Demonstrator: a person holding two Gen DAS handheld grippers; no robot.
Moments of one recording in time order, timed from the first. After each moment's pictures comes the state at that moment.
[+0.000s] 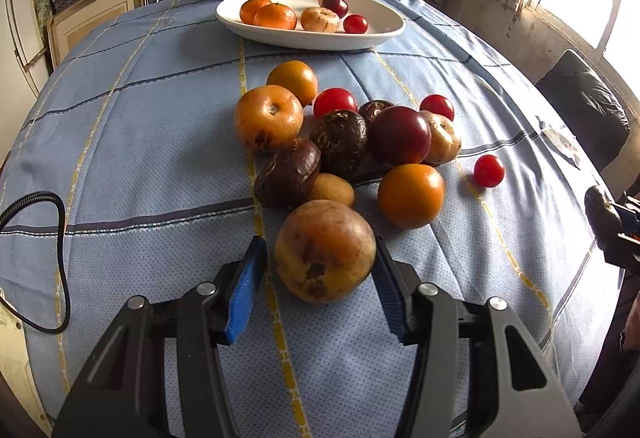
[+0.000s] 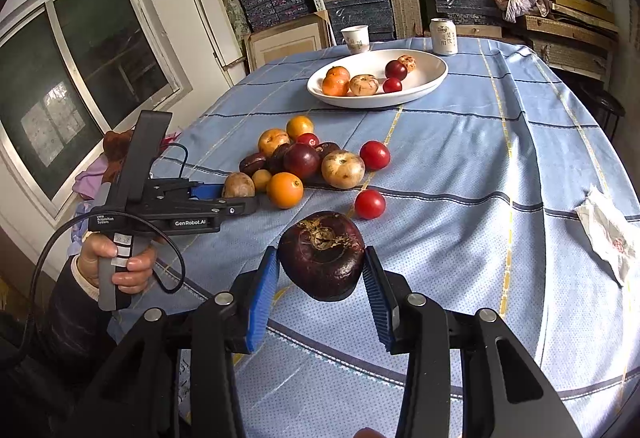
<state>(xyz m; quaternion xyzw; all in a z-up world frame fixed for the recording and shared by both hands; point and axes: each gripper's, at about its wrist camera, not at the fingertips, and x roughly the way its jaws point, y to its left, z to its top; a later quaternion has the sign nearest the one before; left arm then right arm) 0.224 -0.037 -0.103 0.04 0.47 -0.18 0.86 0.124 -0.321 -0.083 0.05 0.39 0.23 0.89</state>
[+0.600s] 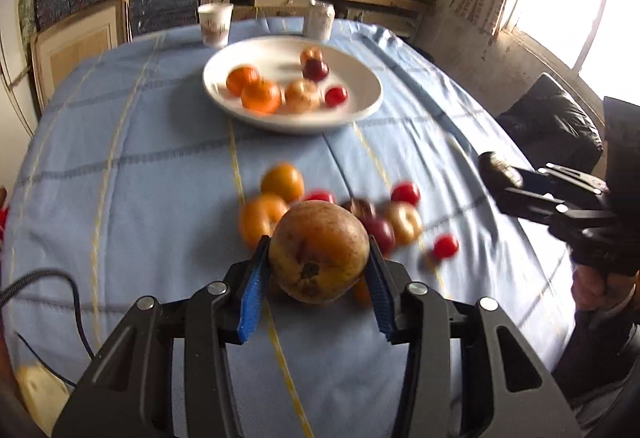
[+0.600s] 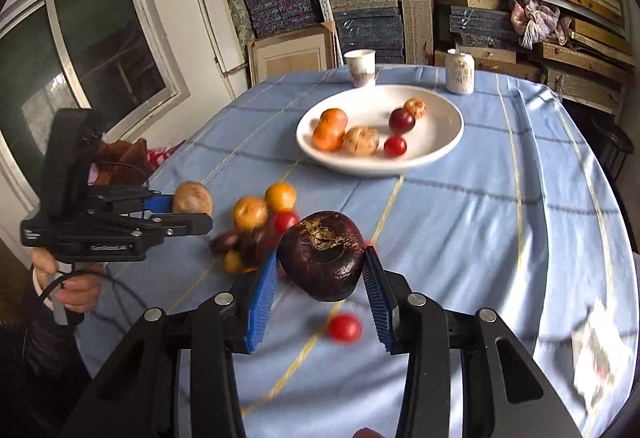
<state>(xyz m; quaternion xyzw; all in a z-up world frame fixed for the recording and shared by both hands) 0.268 -0.036 -0.026 0.03 0.44 -0.22 0.87 0.234 -0.308 -0.053 0.03 0.37 0.24 0.90</state>
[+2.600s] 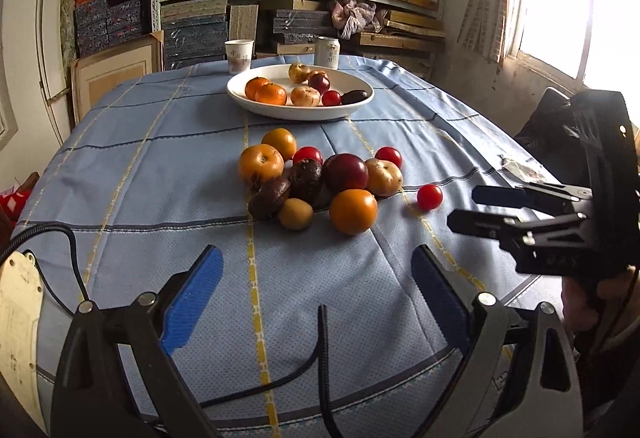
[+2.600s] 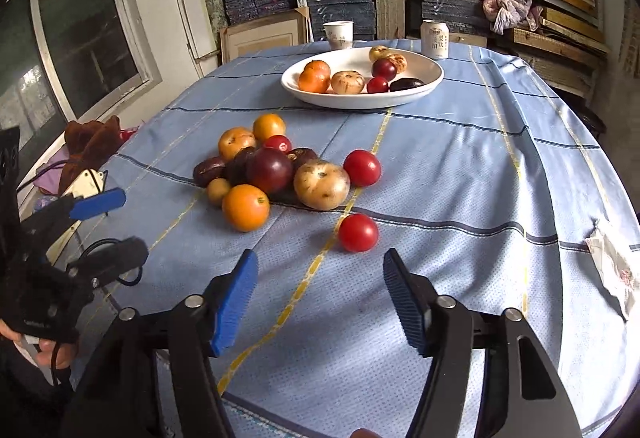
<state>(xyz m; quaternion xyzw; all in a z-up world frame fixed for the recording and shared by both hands) 0.148 -0.035 -0.067 0.02 0.35 -0.17 0.92 0.167 -0.288 -0.111 0.01 0.38 0.17 0.91</state>
